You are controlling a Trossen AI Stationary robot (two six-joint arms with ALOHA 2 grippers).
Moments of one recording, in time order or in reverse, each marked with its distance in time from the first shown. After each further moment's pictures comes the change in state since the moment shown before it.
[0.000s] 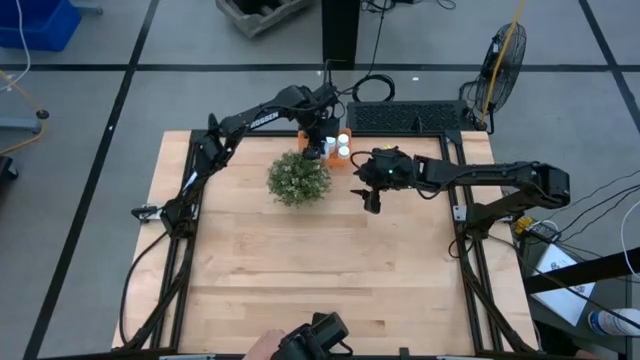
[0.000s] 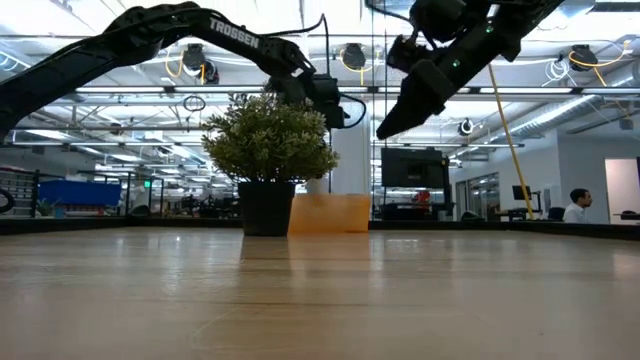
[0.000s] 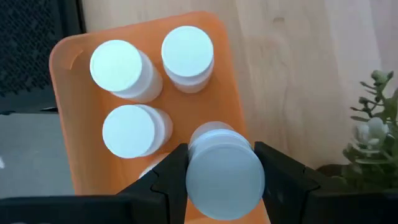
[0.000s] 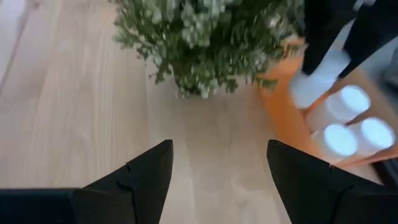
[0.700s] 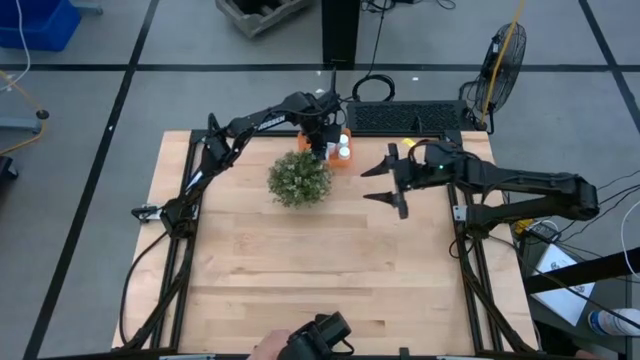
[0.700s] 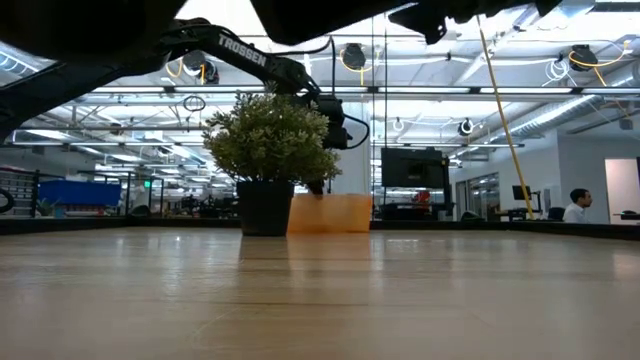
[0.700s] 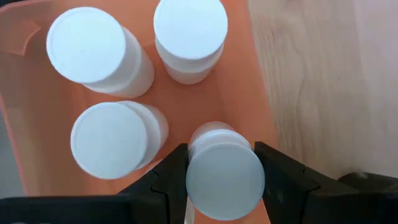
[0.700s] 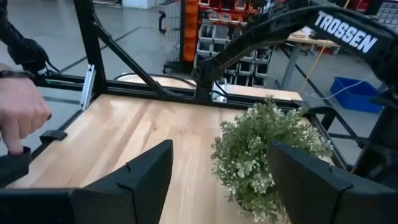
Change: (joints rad) left arm -0.002 0.081 -0.006 0.027 0.012 -0.003; right arm 0.050 -0.337 0.000 0.108 -0.293 0.001
